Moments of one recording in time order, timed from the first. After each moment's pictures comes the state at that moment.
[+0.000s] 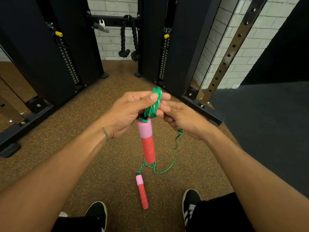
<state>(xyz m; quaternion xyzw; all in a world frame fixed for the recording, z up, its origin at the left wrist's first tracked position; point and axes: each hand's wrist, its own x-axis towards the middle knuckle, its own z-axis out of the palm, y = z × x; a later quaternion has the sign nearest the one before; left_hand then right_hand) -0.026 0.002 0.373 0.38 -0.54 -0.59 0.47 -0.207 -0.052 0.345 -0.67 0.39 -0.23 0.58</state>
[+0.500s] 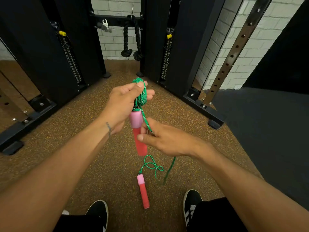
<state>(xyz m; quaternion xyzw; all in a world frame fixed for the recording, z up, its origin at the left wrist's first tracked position) -0.015 -0.011 0.368 0.51 -0.44 -0.48 0.57 -0.177 -0.004 0.348 -0.86 0.36 -0.03 0.35</state>
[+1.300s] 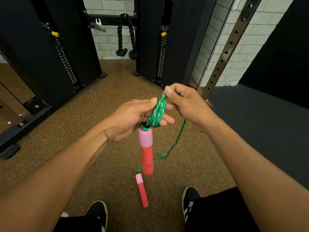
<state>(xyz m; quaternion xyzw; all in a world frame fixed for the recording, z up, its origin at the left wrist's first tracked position) -0.038 0.007 0.371 0.41 -0.52 -0.64 0.38 -0.218 -0.049 0.373 -0.71 0.43 -0.34 0.43</state>
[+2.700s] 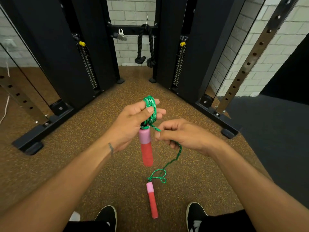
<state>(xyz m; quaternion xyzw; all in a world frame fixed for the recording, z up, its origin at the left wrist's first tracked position) 0.000 0.007 0.368 0.48 -0.48 -0.52 0.52 -0.182 -0.036 0.366 -0.73 0.37 -0.10 0.57</state>
